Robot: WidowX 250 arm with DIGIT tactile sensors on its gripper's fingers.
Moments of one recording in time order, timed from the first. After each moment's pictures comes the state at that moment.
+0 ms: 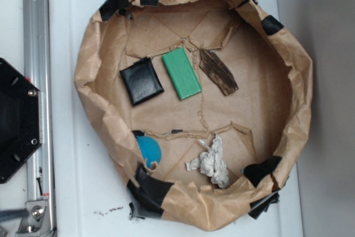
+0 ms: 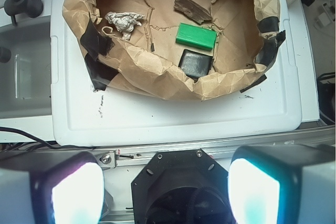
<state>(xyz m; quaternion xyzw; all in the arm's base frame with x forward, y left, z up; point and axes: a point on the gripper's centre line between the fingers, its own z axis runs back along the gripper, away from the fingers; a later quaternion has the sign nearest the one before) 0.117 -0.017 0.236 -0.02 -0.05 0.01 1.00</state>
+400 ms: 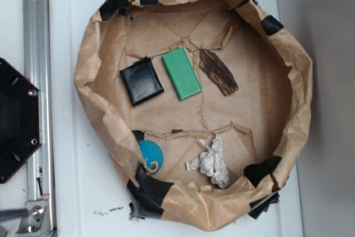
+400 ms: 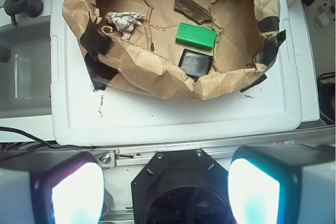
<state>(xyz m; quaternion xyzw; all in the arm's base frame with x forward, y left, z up) 0.117 -0.017 0.231 -0.02 -0.05 0.01 1.00</state>
